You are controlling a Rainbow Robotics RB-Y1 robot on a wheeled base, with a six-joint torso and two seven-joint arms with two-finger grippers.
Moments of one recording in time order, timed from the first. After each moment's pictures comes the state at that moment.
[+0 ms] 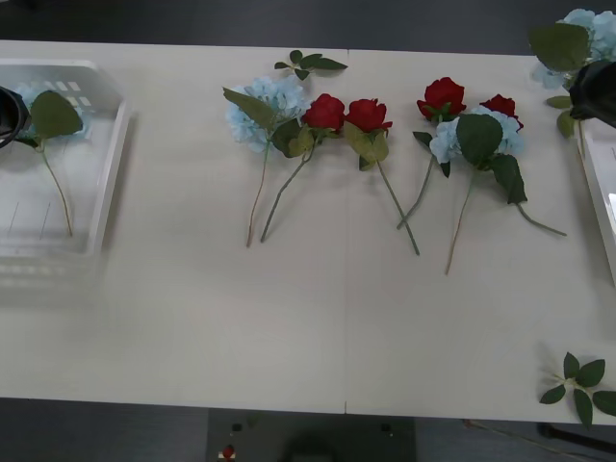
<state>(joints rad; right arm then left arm) -0.91 -0.95 0.29 -0.96 -1.09 1.16 1.20 -0.72 0.82 -0.11 -1.03 0.48 0.92 -1.08</state>
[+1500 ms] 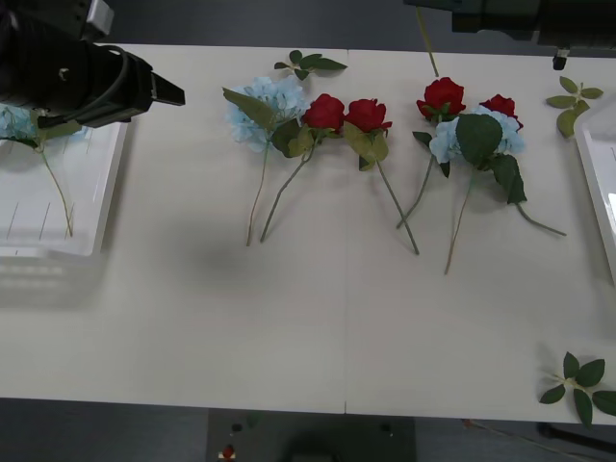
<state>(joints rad) -0.91 -1.04 0.52 -1.51 -2.22 0.72 2.14 -0.73 0.84 -0.20 -1.62 1.12 1.28 -1.12</state>
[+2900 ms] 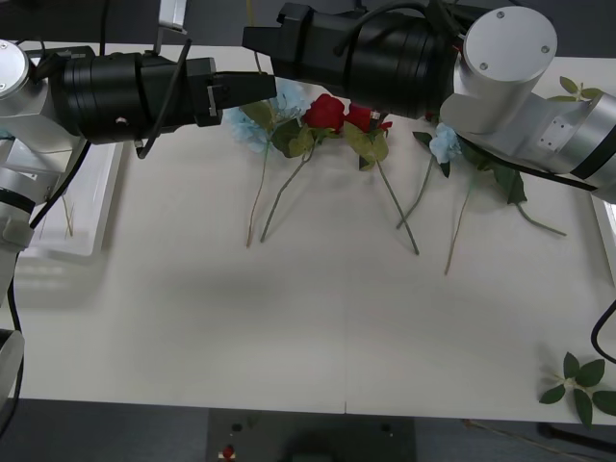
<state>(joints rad) -1.02 -0.74 0.84 -1.56 -2.24 0.28 2.02 -0.68 0.48 -0.01 -1.30 1.98 1.26 -2.29</state>
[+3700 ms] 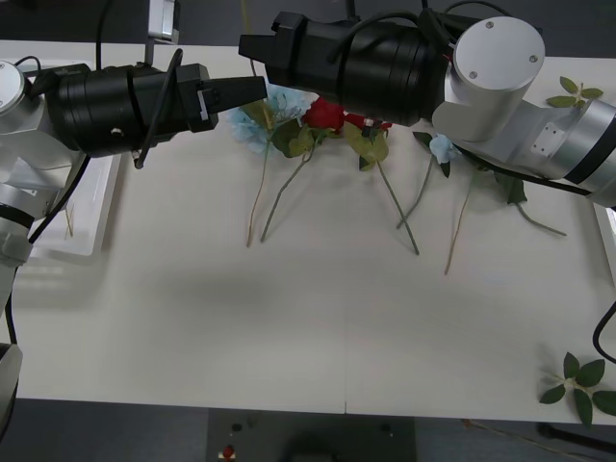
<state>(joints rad) -1.03 -0.74 0.87 -1.56 -2.25 0.26 2.02 -0.65 0.49 -0.03 -1.30 2.02 1.23 -2.29</state>
